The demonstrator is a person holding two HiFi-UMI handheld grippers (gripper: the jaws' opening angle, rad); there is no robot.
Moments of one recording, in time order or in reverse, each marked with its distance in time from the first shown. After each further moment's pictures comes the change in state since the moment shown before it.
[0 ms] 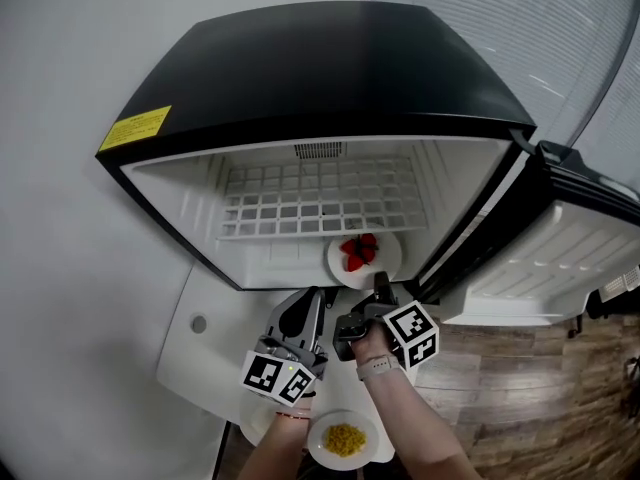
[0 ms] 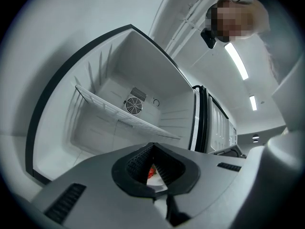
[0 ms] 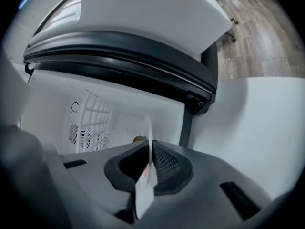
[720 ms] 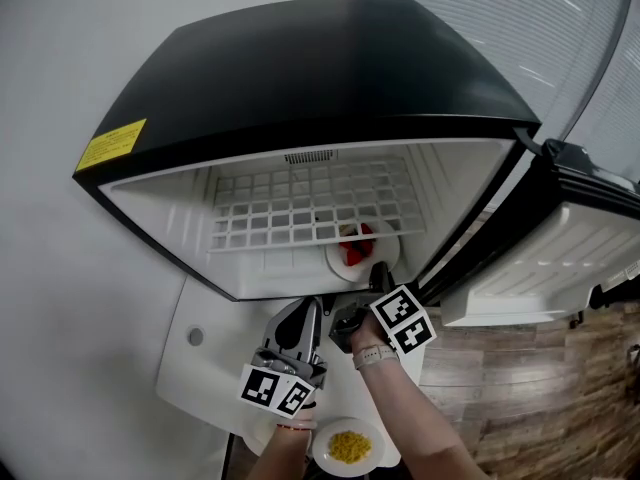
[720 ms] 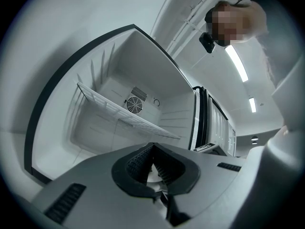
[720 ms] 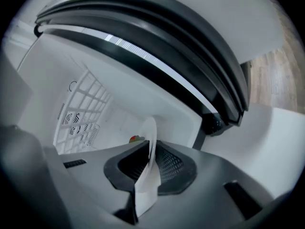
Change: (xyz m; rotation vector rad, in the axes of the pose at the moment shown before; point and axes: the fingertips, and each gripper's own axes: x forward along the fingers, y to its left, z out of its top) left arm 0.000 0.005 -0.003 -0.014 -0.005 -0.009; right arm 0.034 0.001 0.013 -0.263 -0.048 -0.067
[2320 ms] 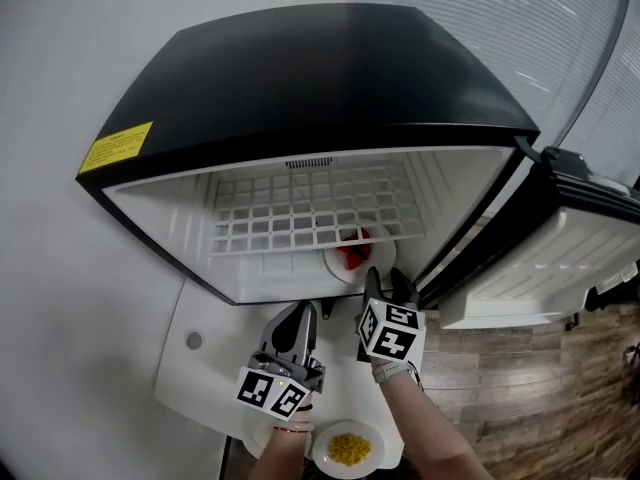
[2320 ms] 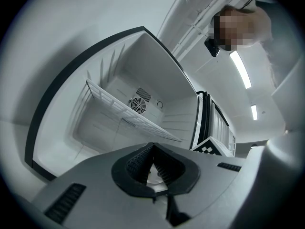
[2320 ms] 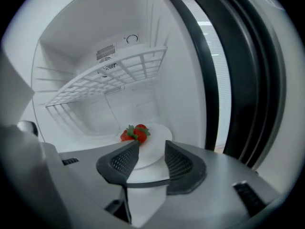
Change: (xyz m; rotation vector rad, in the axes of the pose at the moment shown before) left arm -0.005 0.010 0.000 -0.065 -0.018 0.001; right arm -0.009 0.014 0.001 -0.900 0.095 -0.015
